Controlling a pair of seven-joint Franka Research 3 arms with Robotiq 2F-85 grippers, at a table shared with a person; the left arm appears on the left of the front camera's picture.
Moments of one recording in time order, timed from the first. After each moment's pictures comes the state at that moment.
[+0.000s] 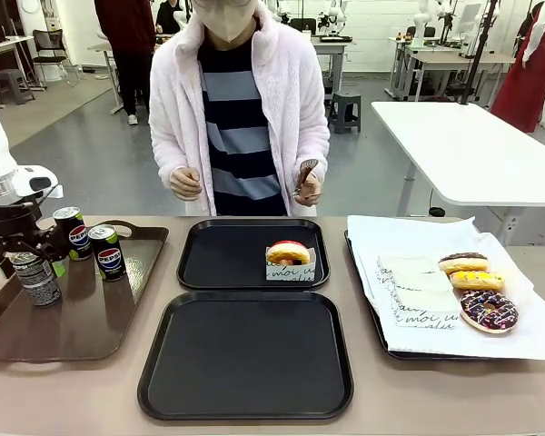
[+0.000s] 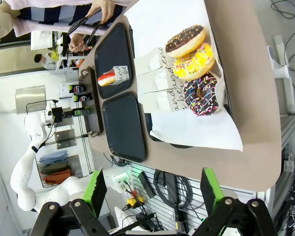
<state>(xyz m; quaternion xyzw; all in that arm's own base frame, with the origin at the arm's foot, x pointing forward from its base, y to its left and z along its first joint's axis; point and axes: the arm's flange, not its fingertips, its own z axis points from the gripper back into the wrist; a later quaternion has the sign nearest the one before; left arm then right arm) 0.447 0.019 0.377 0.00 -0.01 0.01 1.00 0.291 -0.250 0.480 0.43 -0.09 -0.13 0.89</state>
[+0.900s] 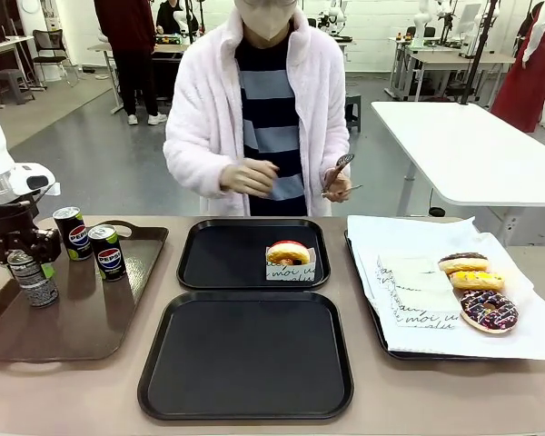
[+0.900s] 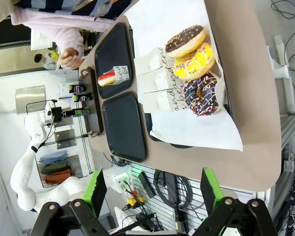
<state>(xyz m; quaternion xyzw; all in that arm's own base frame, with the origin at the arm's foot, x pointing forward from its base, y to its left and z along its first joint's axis) 0.449 0.024 0.380 0.01 -0.01 0.00 1.00 0.291 -0.250 0.480 0.43 -0.09 -0.13 0.89</state>
